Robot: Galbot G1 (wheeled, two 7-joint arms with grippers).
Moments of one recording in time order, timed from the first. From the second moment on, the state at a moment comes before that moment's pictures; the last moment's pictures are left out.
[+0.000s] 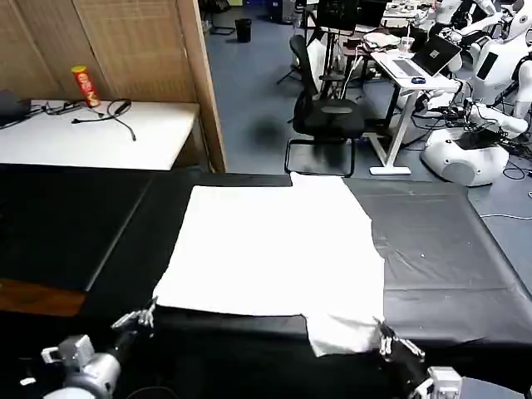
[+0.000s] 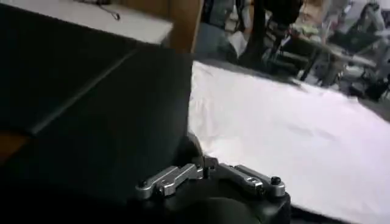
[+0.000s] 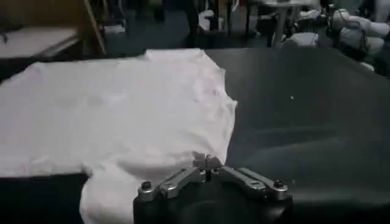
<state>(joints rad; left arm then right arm) 1.66 -1.19 -0.70 -2.19 -0.72 0.38 -0.14 -1.66 1.28 0.63 2.26 0.43 -0.39 0.13</state>
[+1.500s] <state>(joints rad) 1.21 -1.15 -0.50 -1.81 -0.53 0.35 -0.12 -1.27 1.13 0.53 1.91 0.45 -0.39 0.03</state>
